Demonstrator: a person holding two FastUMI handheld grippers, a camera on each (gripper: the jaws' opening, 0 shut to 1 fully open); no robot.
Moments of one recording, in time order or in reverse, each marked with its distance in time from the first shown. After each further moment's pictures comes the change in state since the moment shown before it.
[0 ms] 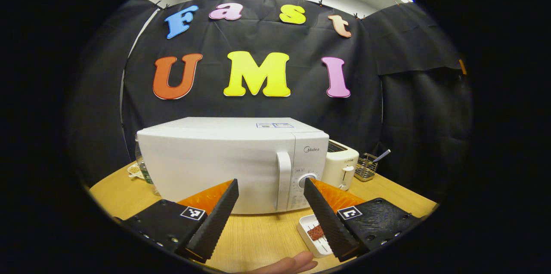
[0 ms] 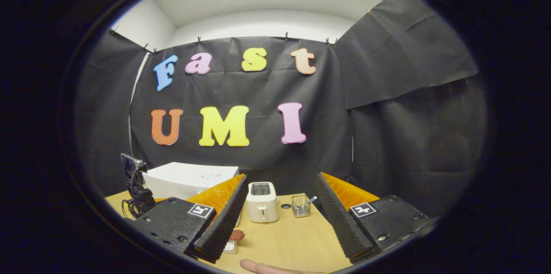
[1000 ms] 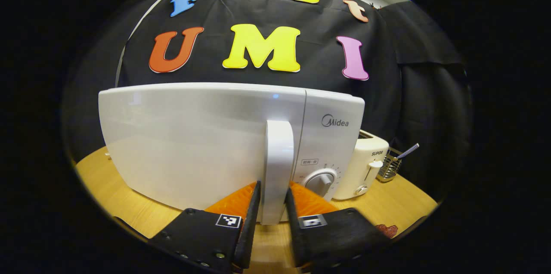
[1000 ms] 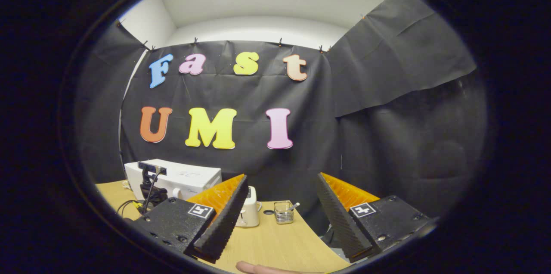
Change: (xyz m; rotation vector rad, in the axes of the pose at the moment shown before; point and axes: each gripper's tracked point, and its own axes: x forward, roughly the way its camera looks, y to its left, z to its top) left arm 0.085 -0.011 -0.044 -0.081 0.069 0.069; right arm 0.016 -0.039 -0.021 -0.032 -0.068 -0.039
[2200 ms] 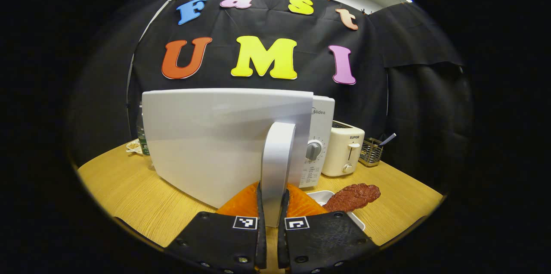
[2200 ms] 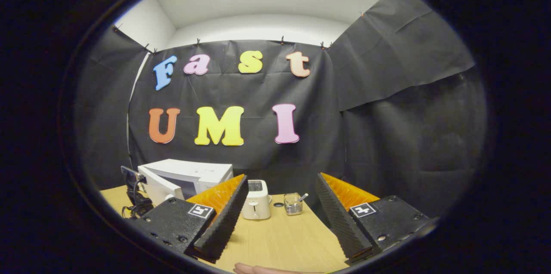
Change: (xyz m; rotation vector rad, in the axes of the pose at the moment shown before) left arm -0.124 0.037 -0.026 0.038 -0.027 -0.037; right arm -0.046 0.025 -0.001 0.028 0.045 0.026
